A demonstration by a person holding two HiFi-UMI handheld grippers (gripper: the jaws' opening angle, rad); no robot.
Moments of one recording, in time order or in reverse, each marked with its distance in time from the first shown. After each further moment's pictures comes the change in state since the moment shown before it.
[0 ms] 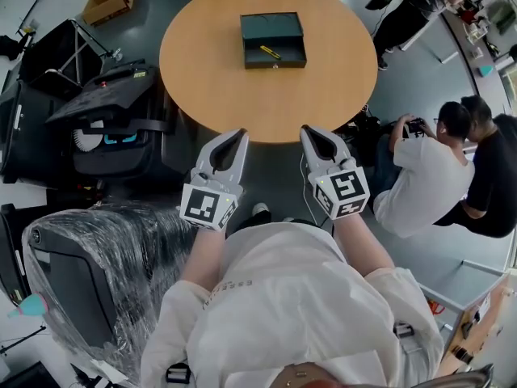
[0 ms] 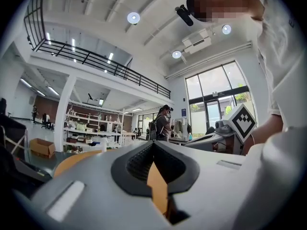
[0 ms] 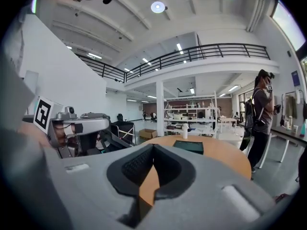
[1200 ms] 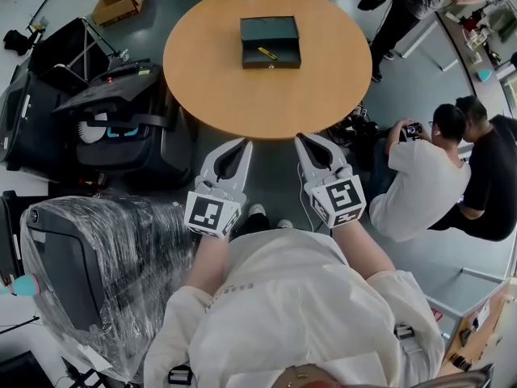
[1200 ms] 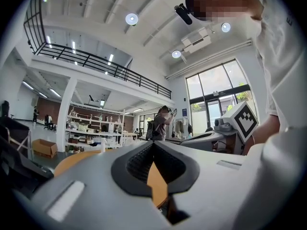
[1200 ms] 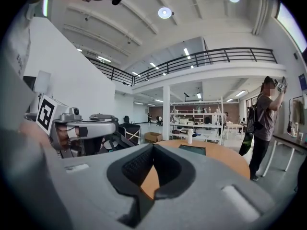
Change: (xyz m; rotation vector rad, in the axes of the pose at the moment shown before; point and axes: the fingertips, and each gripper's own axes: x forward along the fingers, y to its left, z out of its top) left arm -0.020 -0.056 0.009 0.006 0.003 0.026; right arm -0.049 0.020 0.009 -0.064 -0.048 0.073
